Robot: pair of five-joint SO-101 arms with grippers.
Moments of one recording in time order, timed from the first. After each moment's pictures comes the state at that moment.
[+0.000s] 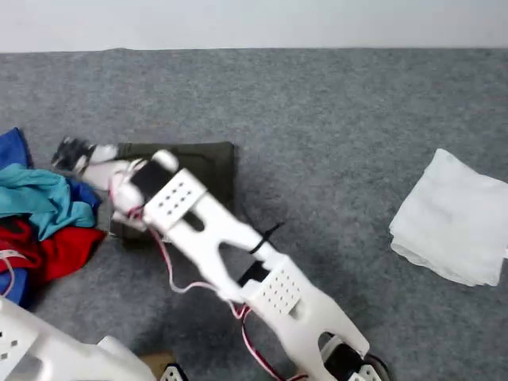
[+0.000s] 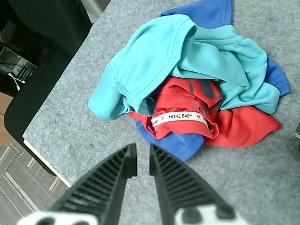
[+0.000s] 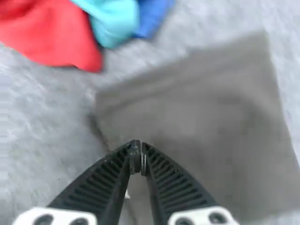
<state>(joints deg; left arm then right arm) -61.8 -43.7 5.0 98.9 -21.4 -52.8 52.0 -67.9 89.3 19.1</state>
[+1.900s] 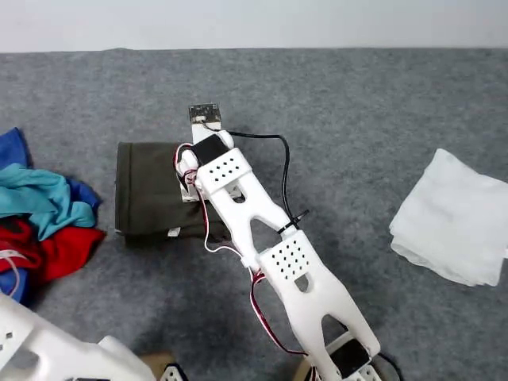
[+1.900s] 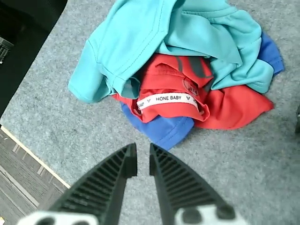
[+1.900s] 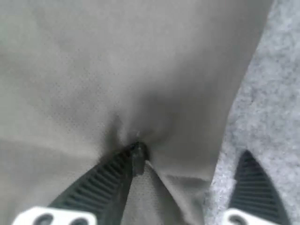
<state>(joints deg) -61.8 -44.1 11.6 98.8 -21.4 -38.4 72.0 -77.1 94.9 -28.1</state>
